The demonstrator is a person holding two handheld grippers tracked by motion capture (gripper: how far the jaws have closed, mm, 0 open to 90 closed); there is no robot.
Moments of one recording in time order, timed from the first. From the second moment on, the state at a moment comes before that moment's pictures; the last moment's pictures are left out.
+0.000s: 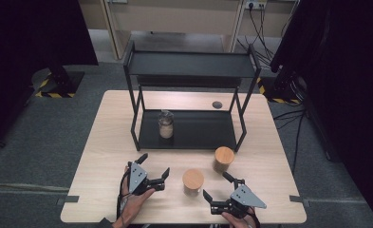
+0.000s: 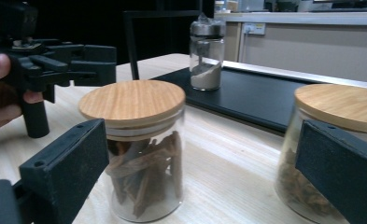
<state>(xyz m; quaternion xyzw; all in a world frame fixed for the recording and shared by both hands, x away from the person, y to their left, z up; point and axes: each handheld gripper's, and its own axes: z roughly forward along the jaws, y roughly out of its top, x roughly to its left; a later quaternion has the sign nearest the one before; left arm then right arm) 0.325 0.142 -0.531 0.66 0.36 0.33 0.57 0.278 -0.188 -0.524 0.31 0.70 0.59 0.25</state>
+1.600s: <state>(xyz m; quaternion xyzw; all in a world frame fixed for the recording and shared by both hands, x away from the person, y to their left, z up) 0.325 0.142 -0.531 0.66 0.36 0.33 0.57 0.288 -0.150 -0.524 0.29 0.73 0.58 0.21</state>
